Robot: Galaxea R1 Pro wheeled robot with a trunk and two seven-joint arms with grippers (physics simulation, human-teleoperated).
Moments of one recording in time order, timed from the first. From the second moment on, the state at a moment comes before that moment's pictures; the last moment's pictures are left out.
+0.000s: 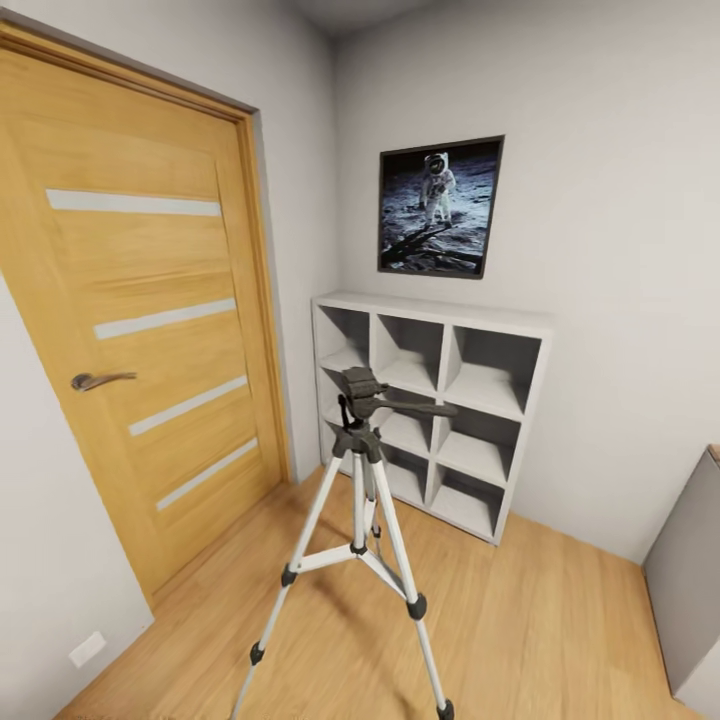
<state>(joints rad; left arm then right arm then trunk) -0.22 0.03 -0.26 0.00 0.88 -0.06 -0.02 -0.32 -0.14 -0.04 0.03 0.20 -0.01 0.14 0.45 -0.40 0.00</state>
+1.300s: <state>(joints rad) -0.22 0.03 -0.26 0.00 0.88 -0.06 -0.02 -0.32 -0.14 -0.04 0.03 0.19 -0.01 0.13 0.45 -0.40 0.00</state>
